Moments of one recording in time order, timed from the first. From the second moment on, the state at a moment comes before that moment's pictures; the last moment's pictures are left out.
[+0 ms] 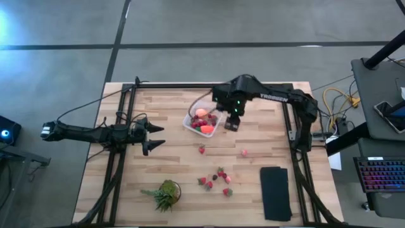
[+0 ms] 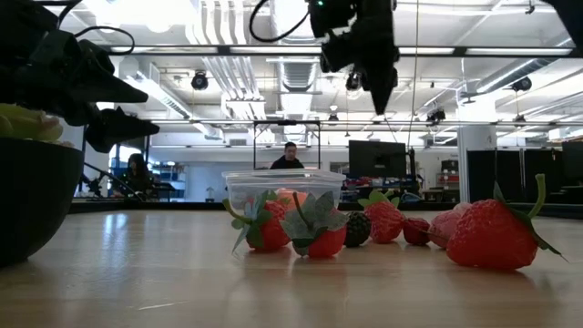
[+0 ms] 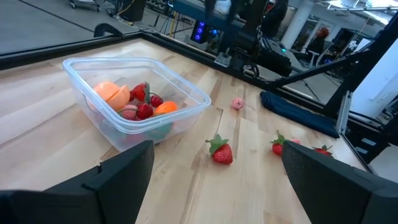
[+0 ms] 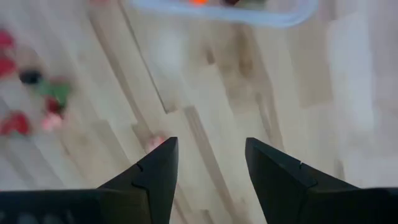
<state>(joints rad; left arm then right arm) -0.08 0.29 0.01 0.07 -0.24 -0.40 -0.27 1.89 1.86 -1.52 -0.09 0.09</state>
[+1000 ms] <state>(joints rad) -0.08 0.29 0.01 0.07 -0.24 -0.40 -0.18 1.33 0.92 -0.94 -0.15 0.42</state>
